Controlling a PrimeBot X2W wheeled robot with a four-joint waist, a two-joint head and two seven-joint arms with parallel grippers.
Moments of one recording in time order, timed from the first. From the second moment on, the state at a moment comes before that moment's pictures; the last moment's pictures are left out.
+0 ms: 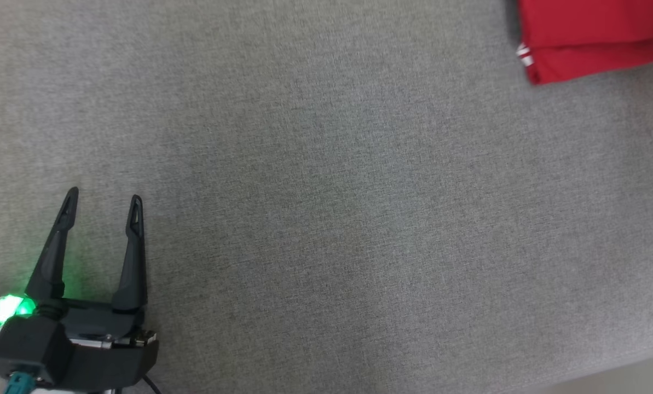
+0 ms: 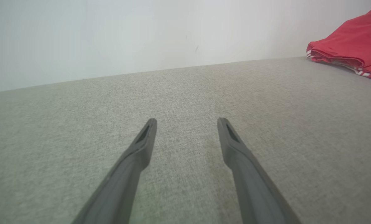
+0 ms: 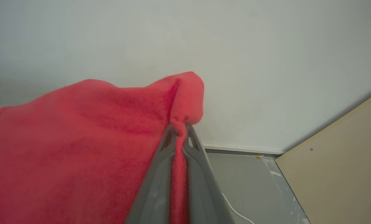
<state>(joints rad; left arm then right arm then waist) -0.16 0.19 0.01 -0.14 -0.08 -0.13 -0.26 -1.18 -0.68 0.23 0.84 0.25 0.13 -0.08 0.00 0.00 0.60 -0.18</state>
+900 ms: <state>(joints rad) -0.17 0.17 0.03 -0.16 -0.07 -0.13 -0.26 -1.24 -0.73 0.22 0.88 0.16 0.13 -0.12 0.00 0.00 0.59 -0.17</state>
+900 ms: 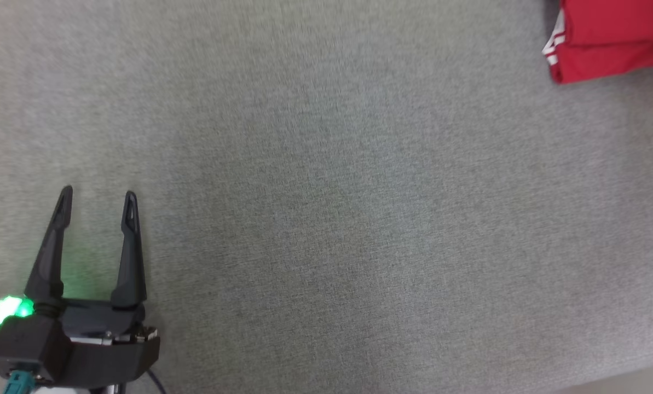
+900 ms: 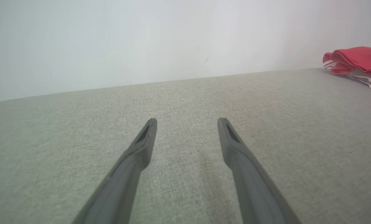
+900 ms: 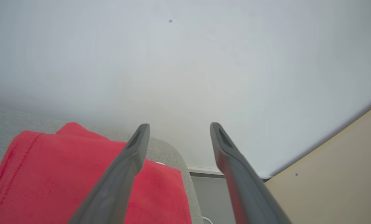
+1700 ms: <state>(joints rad) 0.04 0.08 0.12 0.00 -0.11 -0.12 -0.26 -0.63 -0.33 0.12 0.55 0.24 0.13 -0.25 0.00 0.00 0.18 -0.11</state>
